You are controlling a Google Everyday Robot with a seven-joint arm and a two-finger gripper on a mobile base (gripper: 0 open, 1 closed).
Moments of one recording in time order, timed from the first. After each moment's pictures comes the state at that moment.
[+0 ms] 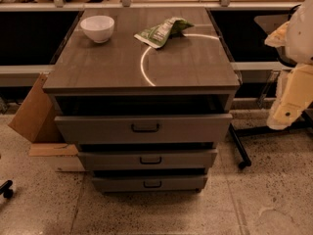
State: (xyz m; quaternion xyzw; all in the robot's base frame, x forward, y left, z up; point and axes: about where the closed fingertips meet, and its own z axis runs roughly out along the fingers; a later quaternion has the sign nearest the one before) arm 0.438 -0.217 0.976 -0.60 0.78 -0.03 0.16
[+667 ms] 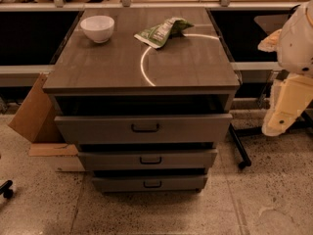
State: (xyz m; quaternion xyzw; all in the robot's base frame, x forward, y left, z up) arm 0.437 -0.209 0.965 -0.62 0.77 -0.05 0.16
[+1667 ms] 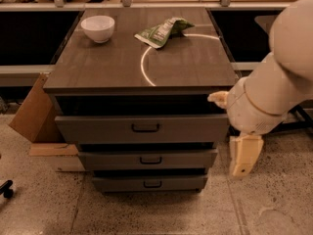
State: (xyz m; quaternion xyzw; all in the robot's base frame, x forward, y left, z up) arm 0.416 -0.154 0.849 -0.72 0.67 0.01 0.15
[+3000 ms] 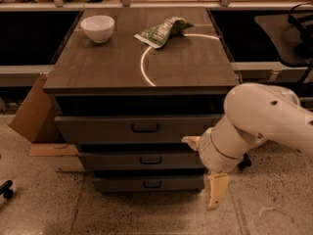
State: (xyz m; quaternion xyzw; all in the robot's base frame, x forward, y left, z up) arm 0.402 -0.112 0.712 -0.77 0.62 0.09 0.14
